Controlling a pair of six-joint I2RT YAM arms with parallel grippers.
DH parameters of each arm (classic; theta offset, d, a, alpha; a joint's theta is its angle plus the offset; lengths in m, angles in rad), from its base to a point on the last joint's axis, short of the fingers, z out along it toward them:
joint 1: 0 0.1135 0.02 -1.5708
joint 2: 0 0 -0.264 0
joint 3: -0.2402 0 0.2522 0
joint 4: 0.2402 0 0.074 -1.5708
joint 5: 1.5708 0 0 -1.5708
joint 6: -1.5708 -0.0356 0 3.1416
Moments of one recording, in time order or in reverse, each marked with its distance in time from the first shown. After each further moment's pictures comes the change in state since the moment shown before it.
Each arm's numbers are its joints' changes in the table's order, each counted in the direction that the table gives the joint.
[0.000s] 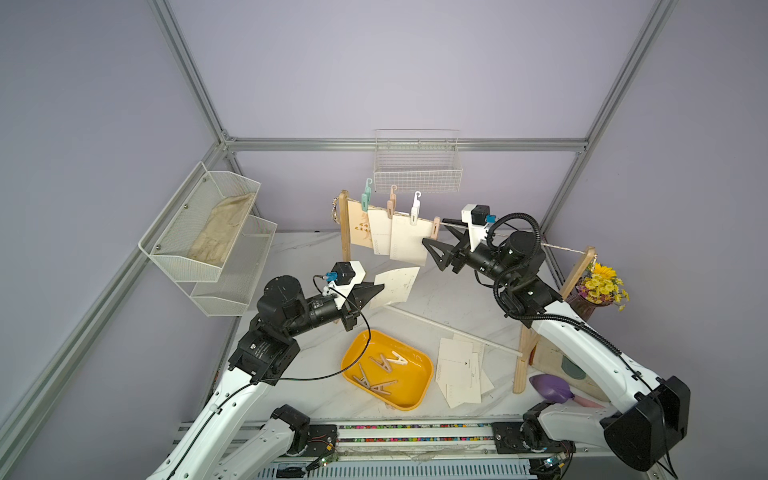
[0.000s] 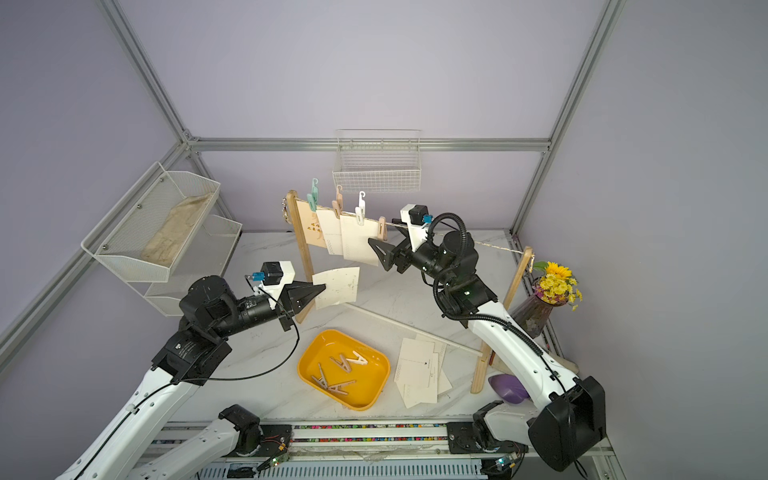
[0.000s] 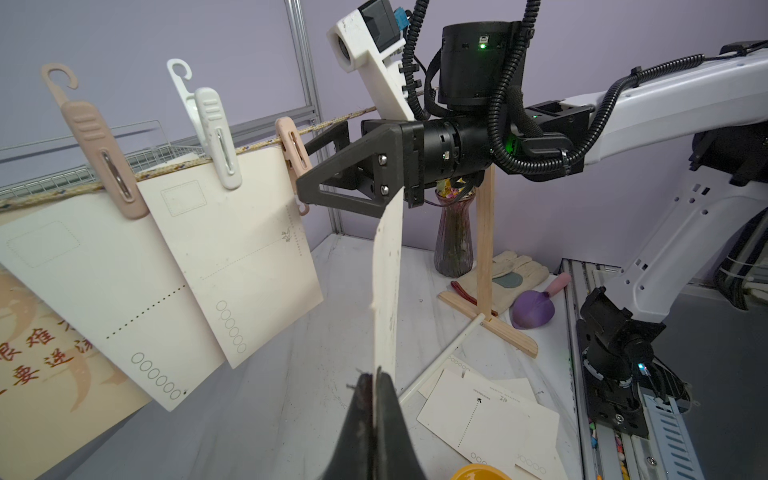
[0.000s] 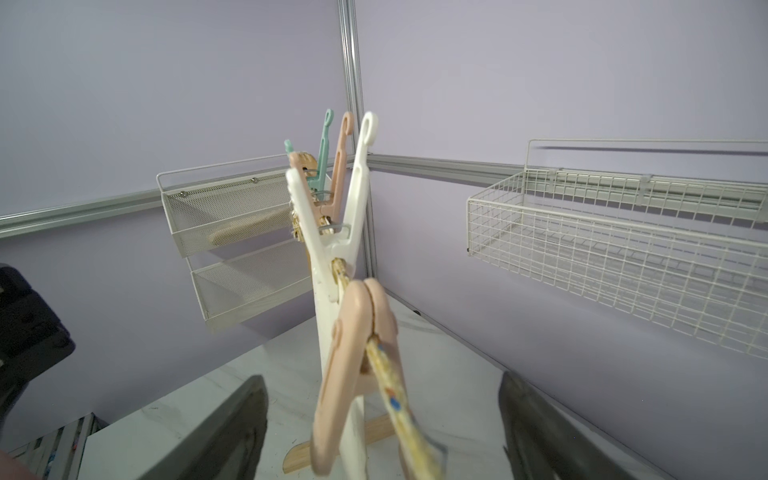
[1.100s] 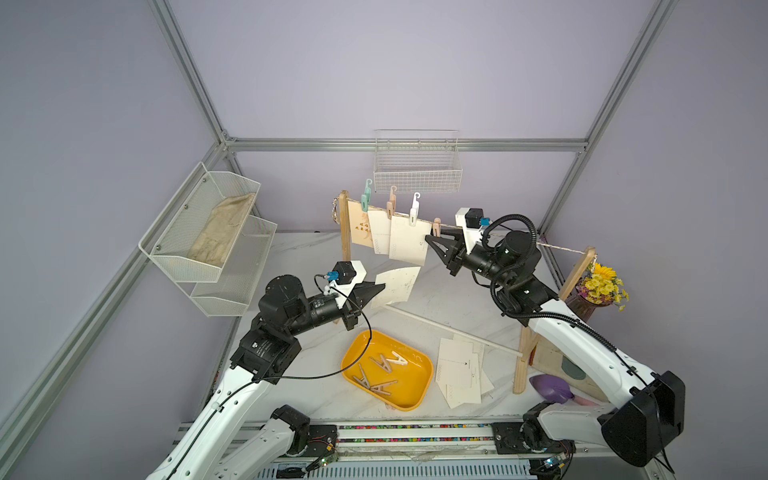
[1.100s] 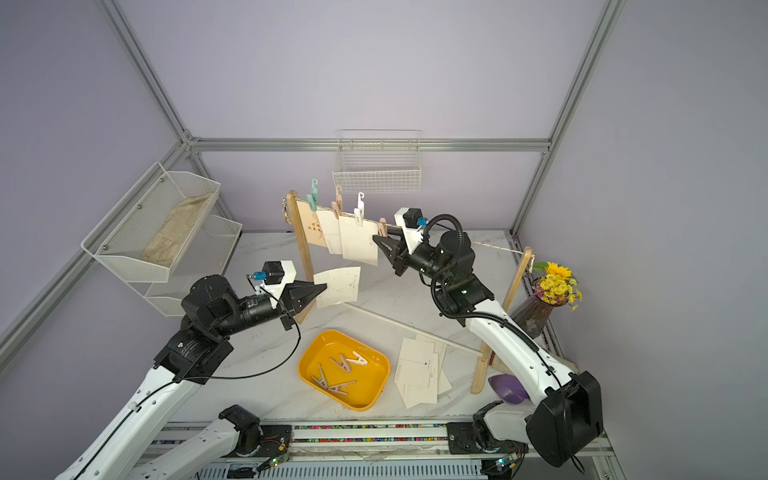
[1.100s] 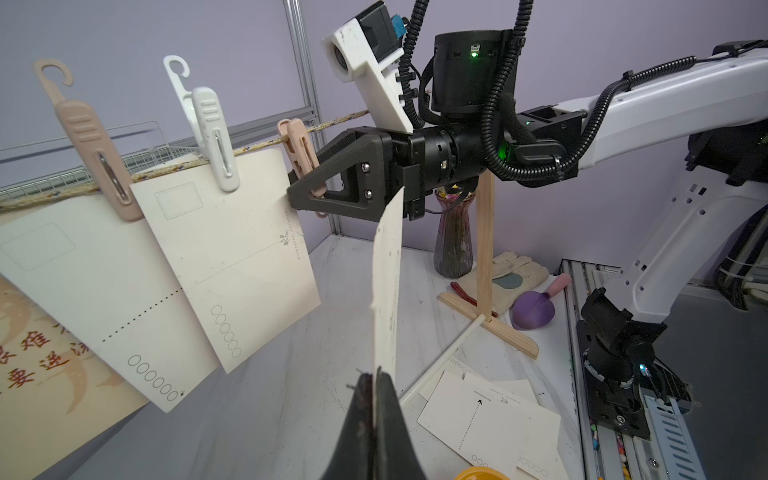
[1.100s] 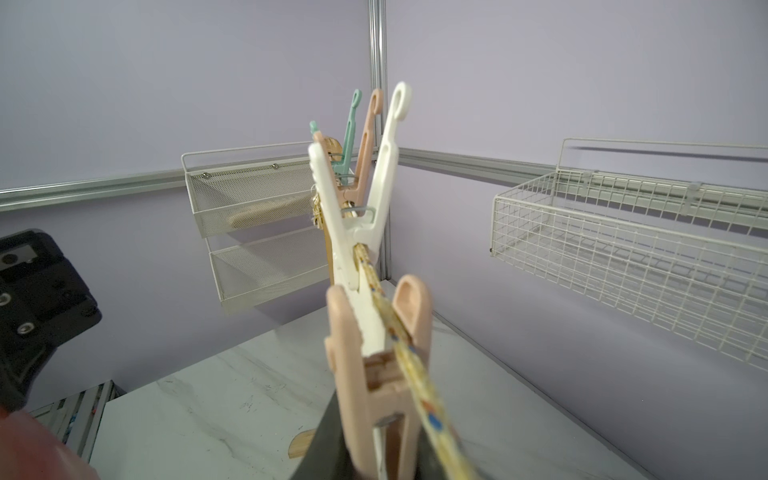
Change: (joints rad) left arm 0.000 0.008 0.002 -0.014 0.004 0.002; right arm 0.000 -0.010 0.032 -0.004 -0.054 0.040
